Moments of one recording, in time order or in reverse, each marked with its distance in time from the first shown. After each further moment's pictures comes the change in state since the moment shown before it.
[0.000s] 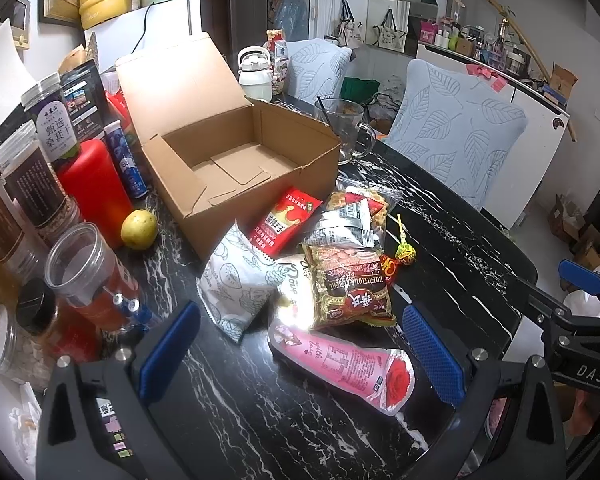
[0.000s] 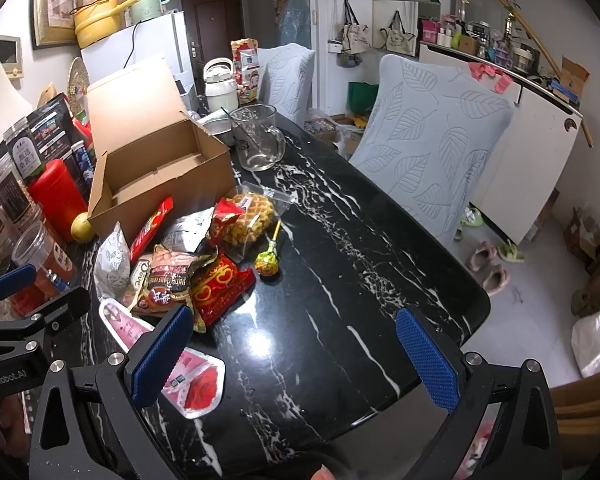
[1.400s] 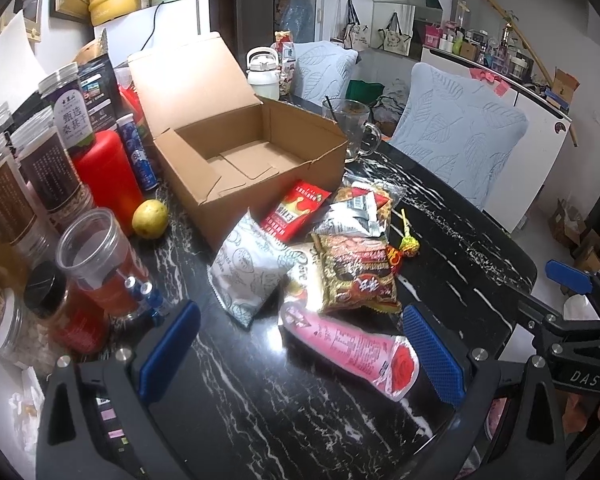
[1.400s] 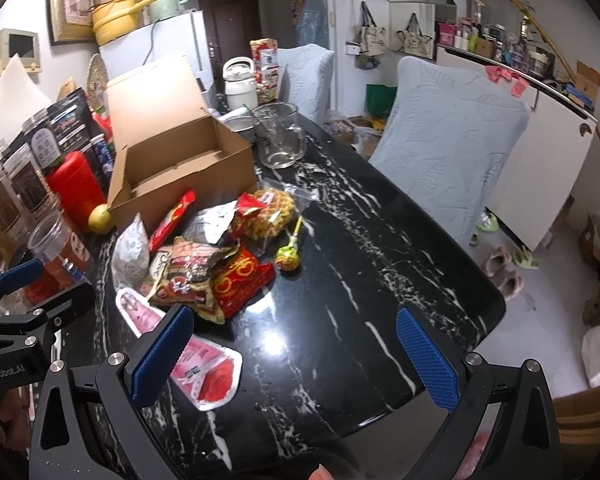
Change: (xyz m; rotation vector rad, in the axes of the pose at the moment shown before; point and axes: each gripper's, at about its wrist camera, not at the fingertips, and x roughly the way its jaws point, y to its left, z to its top) left arm -0.016 0.009 -0.015 0.001 0.016 0.034; right arm -0.001 0.010 -0.011 -0.041 -0.007 0.091
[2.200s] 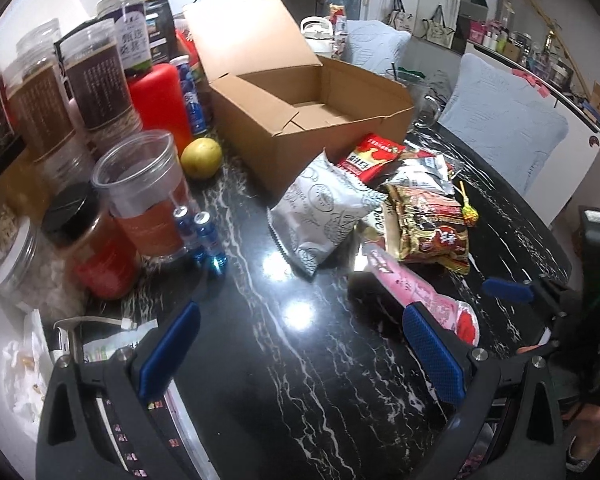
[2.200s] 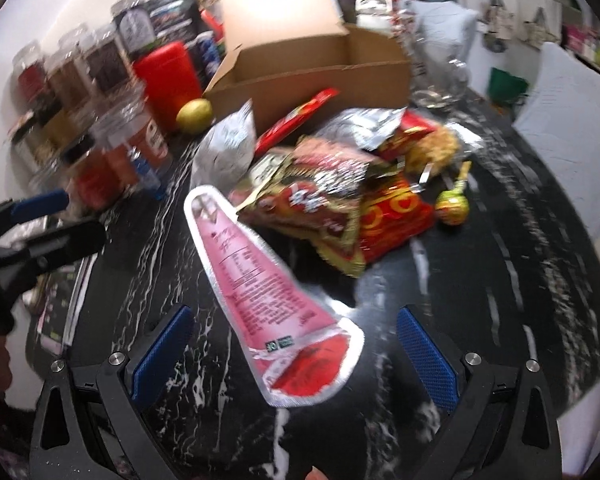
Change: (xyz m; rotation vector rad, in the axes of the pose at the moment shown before) left arm 0.019 0.051 -0.043 -0.135 0.061 0.060; right arm 0.093 0.066 -0.042 -0.270 0.184 0.344
